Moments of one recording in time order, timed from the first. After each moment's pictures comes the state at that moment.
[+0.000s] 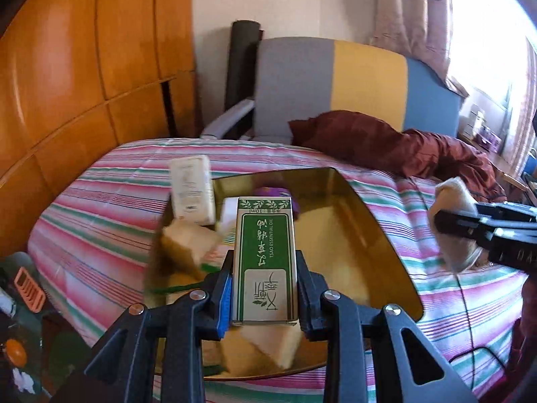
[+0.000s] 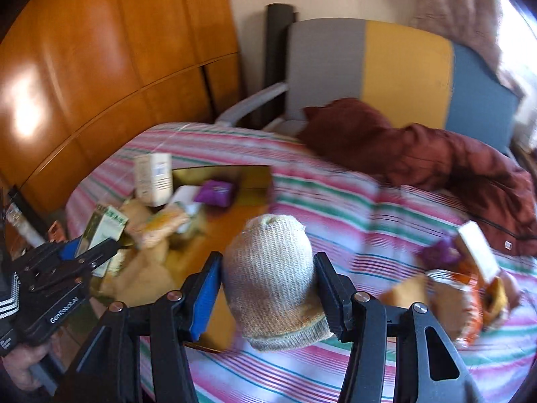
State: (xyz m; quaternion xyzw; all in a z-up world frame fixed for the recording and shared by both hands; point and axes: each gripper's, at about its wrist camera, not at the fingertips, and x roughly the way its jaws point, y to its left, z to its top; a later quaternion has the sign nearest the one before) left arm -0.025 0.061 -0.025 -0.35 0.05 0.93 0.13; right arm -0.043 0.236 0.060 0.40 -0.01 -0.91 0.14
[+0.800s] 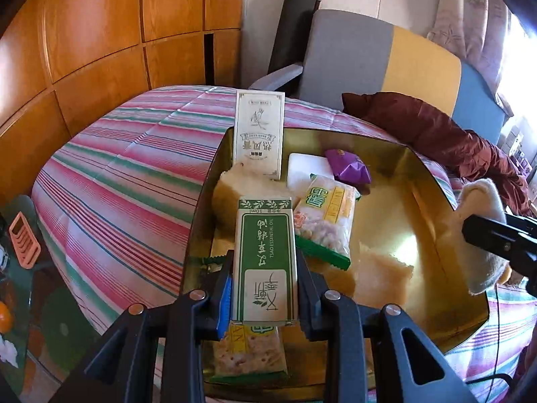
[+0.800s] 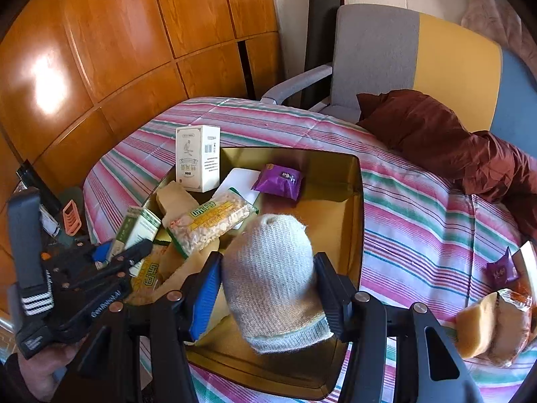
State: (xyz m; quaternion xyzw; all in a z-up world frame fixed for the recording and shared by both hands) left arm -0.069 0.011 -0.083 -0.42 0.00 0.90 0.07; right arm -0.073 0.167 0.034 0.42 0.00 -0.89 0.17
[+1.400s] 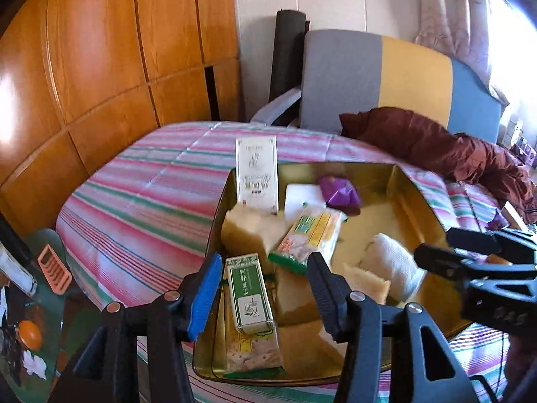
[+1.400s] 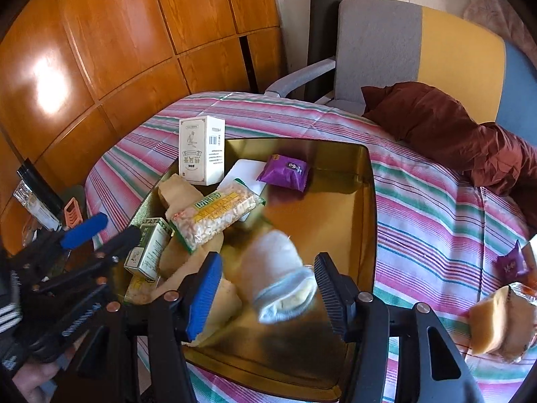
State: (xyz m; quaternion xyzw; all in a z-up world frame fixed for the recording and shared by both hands) left arm -0.044 0.023 -0.037 -0.37 0.05 0.93 0.06; right arm -0.070 0.160 0.025 0.43 -0.01 -0.88 0.18
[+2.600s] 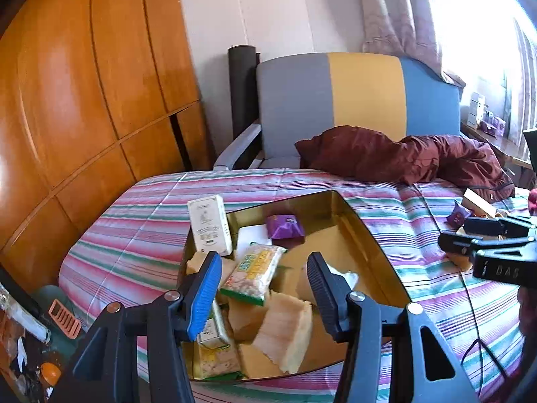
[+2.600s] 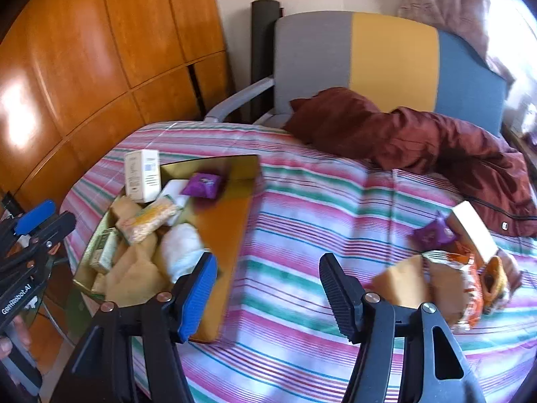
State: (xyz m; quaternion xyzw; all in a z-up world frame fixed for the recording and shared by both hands) left arm -0.002 0.087 0.015 -0.30 0.12 0.94 0.11; right arm -0.030 0.285 0.052 0.40 -0.04 -0.91 0.08
